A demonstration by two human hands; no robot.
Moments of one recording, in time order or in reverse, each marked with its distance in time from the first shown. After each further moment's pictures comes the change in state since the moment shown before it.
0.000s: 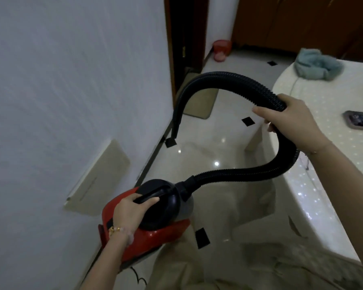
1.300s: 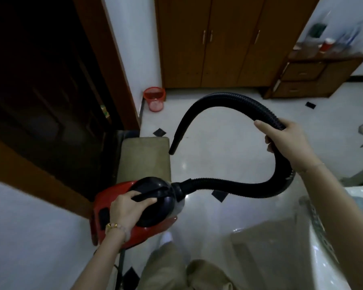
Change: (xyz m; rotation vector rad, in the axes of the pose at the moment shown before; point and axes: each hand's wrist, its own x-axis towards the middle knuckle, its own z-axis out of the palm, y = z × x) left_hand 0.630 0.593 0.240 0.247 -0.288 0.306; right_hand 0.717 0.108 -0.089 0.086 0.392 0.324
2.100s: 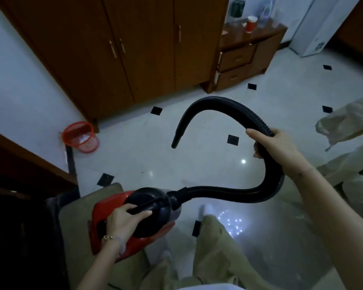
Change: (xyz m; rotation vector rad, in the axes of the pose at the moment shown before) left_hand 0.318 0.271 0.171 0.184 -0.351 0.071; right_hand 0.332 0.060 -0.085 0.180 0.220 0.341
